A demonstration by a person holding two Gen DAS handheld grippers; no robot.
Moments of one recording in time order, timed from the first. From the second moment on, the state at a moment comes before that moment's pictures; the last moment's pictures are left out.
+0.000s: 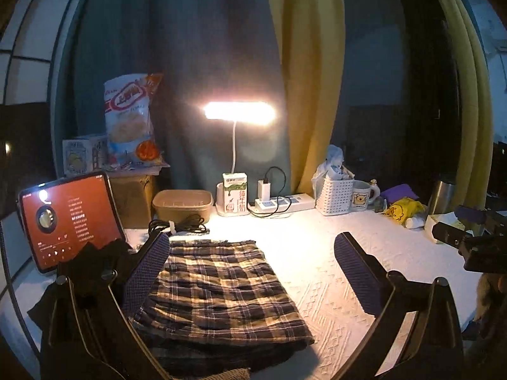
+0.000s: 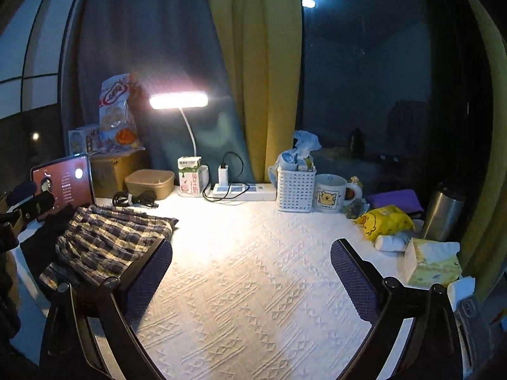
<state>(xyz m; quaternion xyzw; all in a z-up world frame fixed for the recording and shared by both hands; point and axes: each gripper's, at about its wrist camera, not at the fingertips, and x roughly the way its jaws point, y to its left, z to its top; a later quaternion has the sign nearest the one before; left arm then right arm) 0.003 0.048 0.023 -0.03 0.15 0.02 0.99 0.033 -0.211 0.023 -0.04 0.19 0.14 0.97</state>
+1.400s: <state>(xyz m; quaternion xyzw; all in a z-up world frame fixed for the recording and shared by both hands) -0.001 0.048 0.022 -0.02 0.14 0.02 0.99 0.036 -0.199 0.017 -0.05 0.20 0.15 0.97</state>
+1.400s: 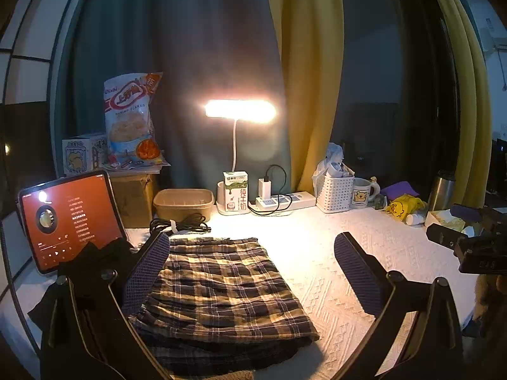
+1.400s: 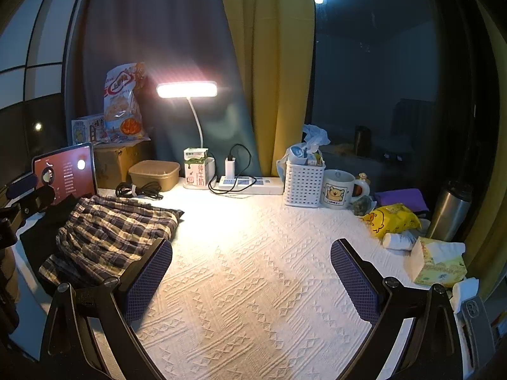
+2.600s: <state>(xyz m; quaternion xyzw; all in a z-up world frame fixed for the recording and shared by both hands) -0.005 0.044 0.024 -0.01 0.13 0.01 0.99 0.035 -0.201 0.017 -0.06 0.19 0.15 0.97</state>
